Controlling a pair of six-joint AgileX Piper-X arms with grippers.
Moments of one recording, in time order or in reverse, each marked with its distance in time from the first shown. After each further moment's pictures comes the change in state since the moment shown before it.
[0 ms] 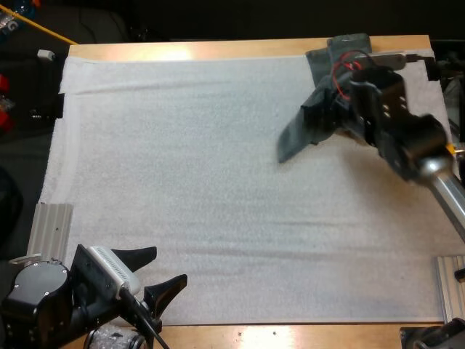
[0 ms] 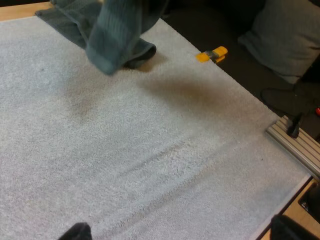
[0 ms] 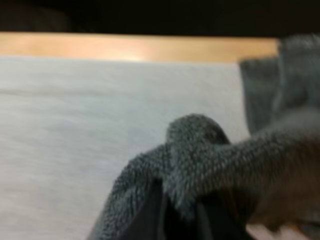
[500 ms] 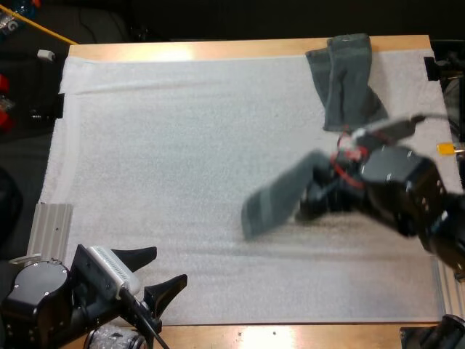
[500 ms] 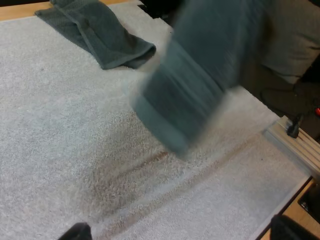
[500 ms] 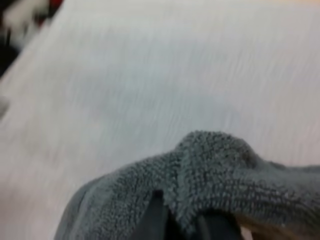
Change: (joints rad) left arm 0.000 0.000 0.000 0.000 0.002 0.000; right arm 0.360 -0.311 -0.002 0.436 -0.007 0.177
